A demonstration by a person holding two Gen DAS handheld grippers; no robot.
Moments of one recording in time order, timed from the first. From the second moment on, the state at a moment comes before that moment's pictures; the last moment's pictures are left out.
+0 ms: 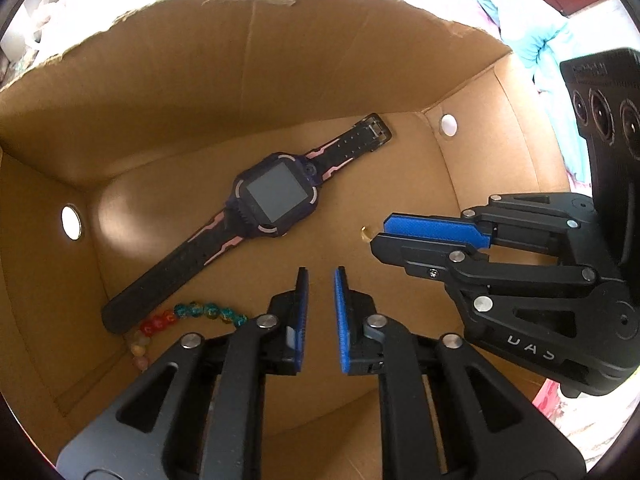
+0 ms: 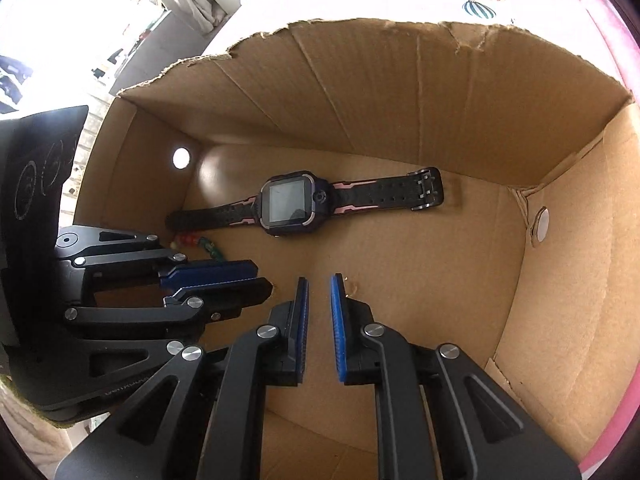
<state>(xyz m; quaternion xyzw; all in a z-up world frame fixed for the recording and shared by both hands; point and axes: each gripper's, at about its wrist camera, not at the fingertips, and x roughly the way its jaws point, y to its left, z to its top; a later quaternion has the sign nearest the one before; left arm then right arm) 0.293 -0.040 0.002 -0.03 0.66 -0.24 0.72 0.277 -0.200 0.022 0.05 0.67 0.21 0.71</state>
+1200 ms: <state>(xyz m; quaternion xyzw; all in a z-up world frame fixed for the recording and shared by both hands) 0.037 0.016 0.023 0.02 0.40 -0.26 0.88 0.035 -0.224 0.037 0.16 0.50 0.21 0.82</state>
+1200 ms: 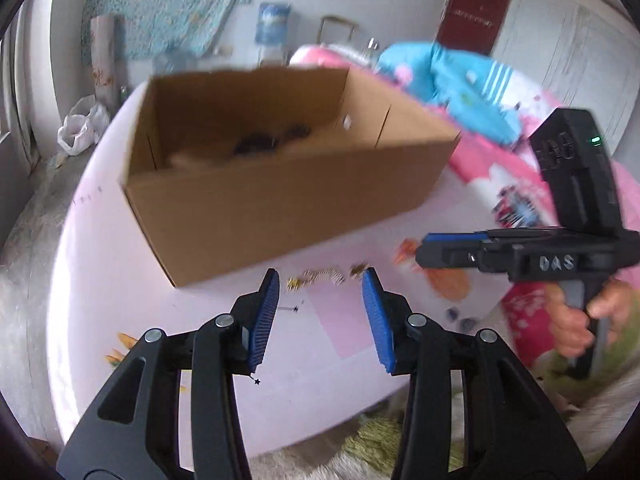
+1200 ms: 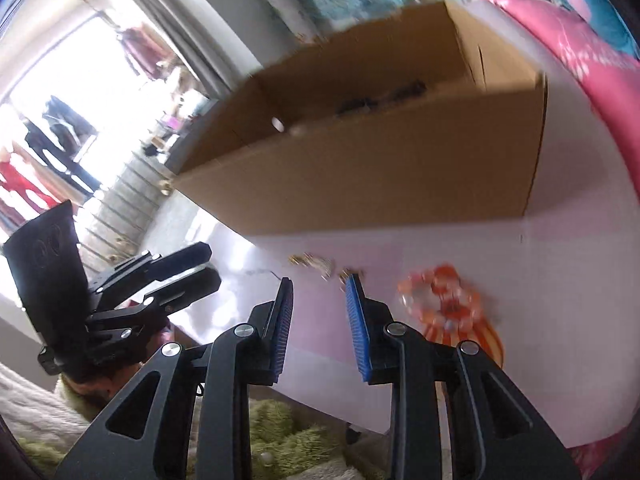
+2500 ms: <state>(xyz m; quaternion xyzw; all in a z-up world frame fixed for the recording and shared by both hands) 0.050 0.013 0.007 0.07 0.40 -0.27 0.87 0.039 -0.197 0.008 0.11 0.51 0.21 0.83</state>
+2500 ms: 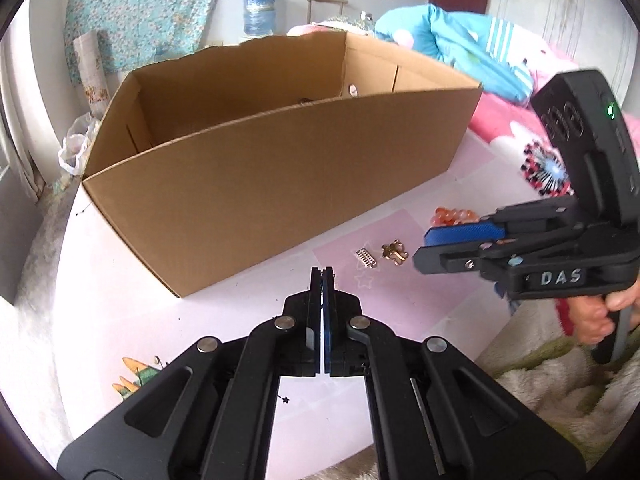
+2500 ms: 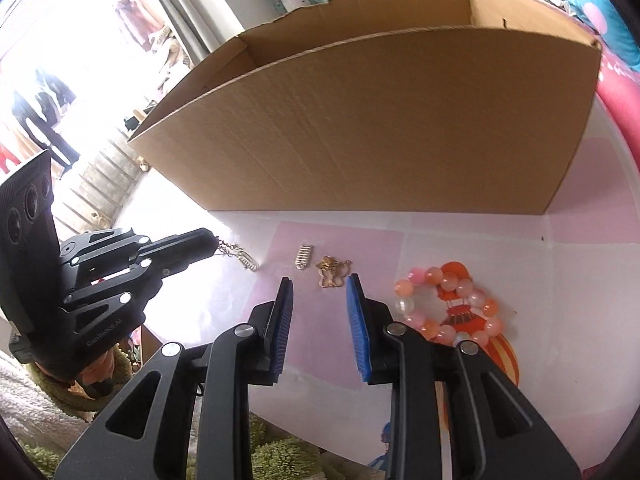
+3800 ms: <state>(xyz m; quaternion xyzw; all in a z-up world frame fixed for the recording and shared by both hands) 0.060 0.036 -0.004 0.04 0.42 -0.26 0.87 0.054 -0.102 0.003 -0.11 0.47 0.30 0.83</state>
